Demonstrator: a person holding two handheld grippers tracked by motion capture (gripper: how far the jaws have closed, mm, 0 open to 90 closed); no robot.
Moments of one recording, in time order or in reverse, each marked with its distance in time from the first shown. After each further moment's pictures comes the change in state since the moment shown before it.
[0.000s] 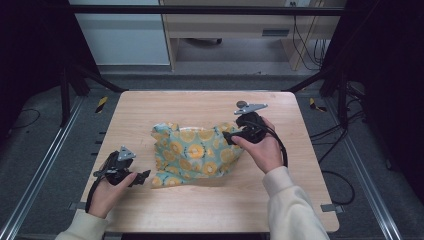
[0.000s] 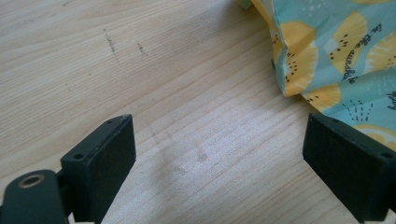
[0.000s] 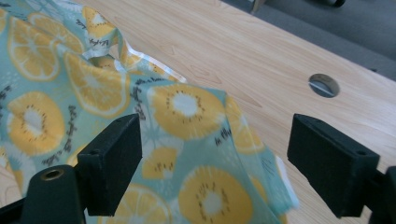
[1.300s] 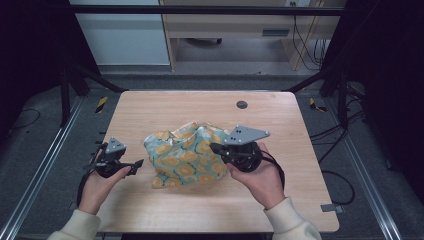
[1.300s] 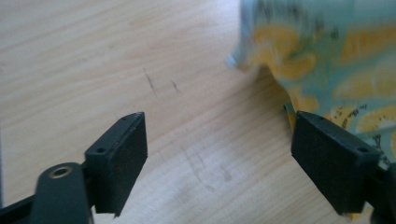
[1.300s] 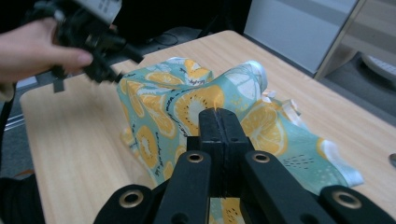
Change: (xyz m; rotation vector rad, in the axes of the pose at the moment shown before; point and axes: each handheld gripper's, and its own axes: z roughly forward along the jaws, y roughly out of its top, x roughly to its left) left arm 0.021 0.025 -0.033 -0.087 0.029 -0.012; right arm 0.081 -0.018 -0.079 -0.234 0.238 -0.186
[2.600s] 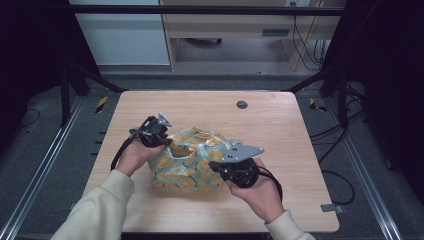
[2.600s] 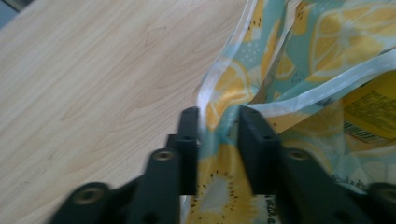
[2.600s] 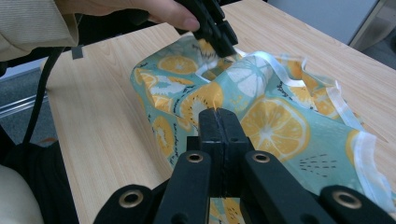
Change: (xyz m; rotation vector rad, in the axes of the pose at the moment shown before) left arm -0.055 0.106 0.063 0.159 -0.094 0.243; right arm 0.015 -0.036 0.010 0.067 0.060 0.007
